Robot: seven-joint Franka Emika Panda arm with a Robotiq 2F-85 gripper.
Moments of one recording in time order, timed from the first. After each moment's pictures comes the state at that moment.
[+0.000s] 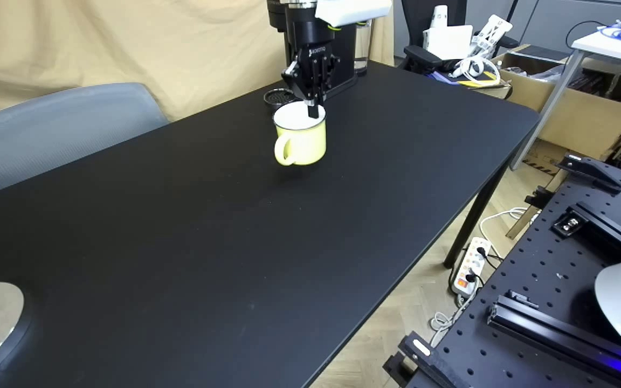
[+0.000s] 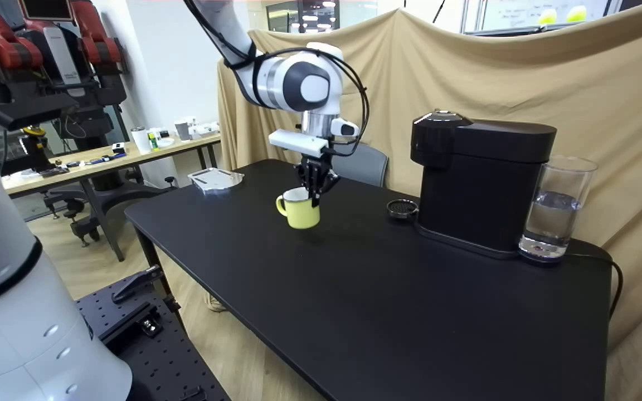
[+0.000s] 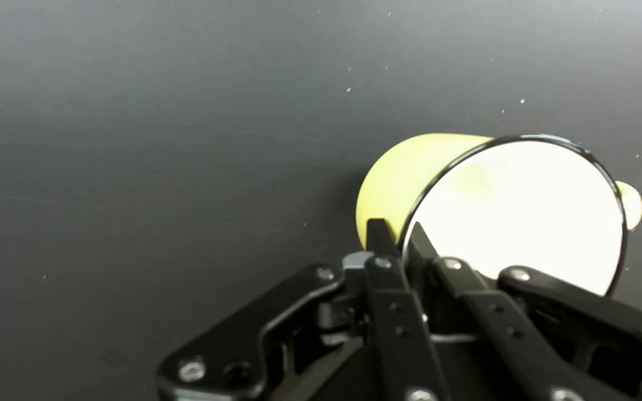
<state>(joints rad) 0.04 0.31 0.06 -2.15 0.09 2.36 -0.11</state>
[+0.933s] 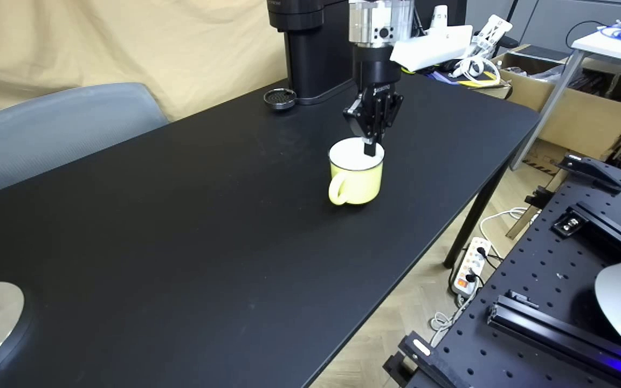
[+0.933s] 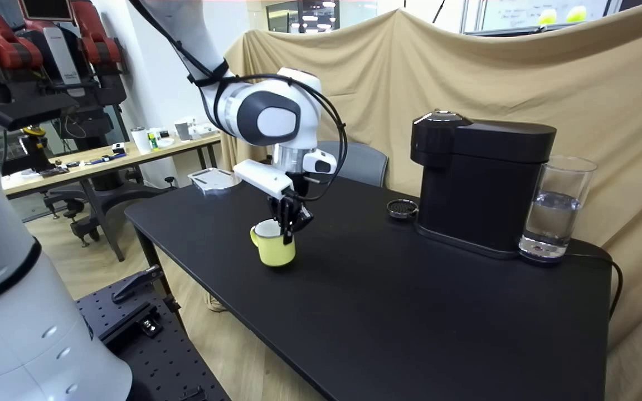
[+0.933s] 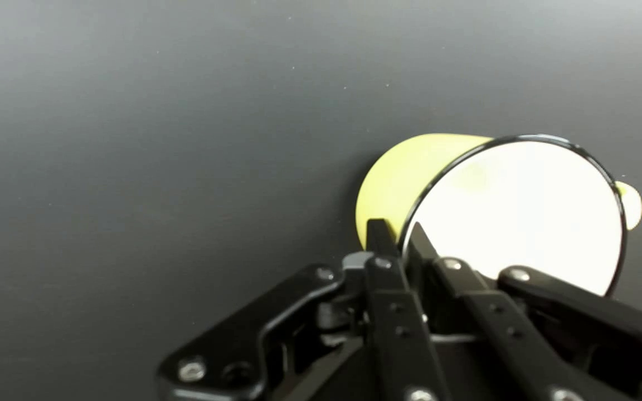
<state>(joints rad) 0.00 0.15 0.05 -2.53 0.19 2.54 -0.14</state>
